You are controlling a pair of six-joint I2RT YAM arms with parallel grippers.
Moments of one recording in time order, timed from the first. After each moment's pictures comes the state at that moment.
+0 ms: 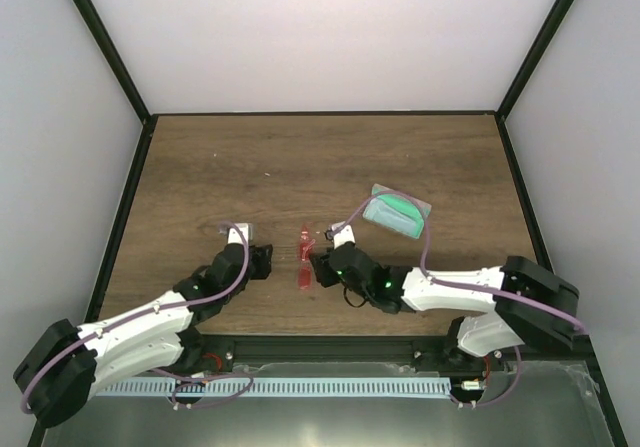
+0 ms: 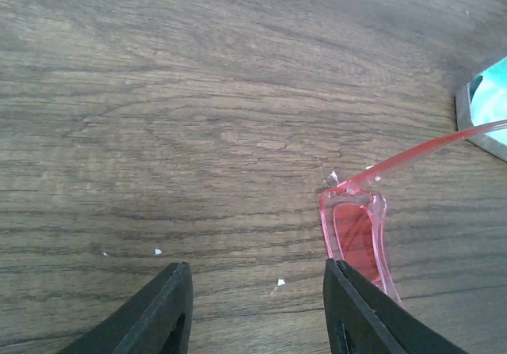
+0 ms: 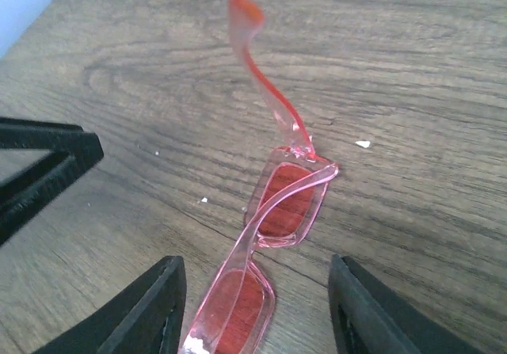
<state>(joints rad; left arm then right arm) -0.78 0.90 0.24 0.06 -0.32 -0.66 1.13 1.33 0.56 0.19 0.35 0.63</state>
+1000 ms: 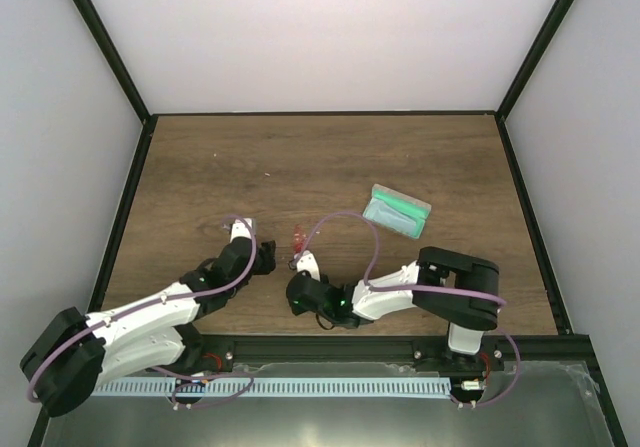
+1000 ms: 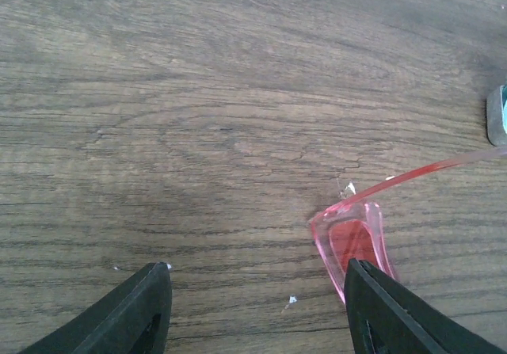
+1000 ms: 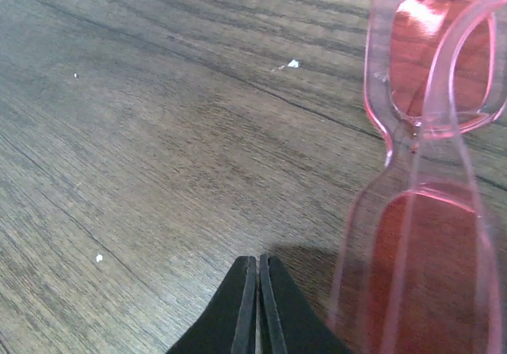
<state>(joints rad) -0.78 0.99 0.32 0.01 -0.37 -0.67 1.32 1.77 0.74 0.22 0.39 0.74</state>
